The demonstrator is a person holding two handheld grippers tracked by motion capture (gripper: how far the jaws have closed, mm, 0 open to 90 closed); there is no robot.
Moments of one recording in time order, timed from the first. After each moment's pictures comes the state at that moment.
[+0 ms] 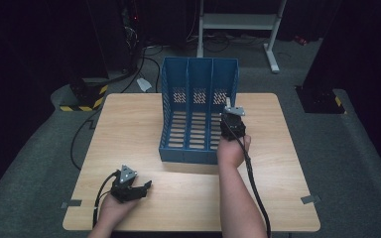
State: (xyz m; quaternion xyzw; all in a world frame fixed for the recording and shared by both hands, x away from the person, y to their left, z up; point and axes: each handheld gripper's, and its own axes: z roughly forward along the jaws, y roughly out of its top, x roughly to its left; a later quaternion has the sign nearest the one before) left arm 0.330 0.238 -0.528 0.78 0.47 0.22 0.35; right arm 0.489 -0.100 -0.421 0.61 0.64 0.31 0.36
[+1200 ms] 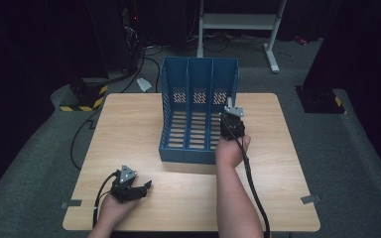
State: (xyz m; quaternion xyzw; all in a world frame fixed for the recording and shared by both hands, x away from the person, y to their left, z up) left arm 0.330 0.237 -0.528 0.78 0.47 0.22 0.35; right arm 0.488 -0.097 -0.421 0.61 0.62 0.31 0.38
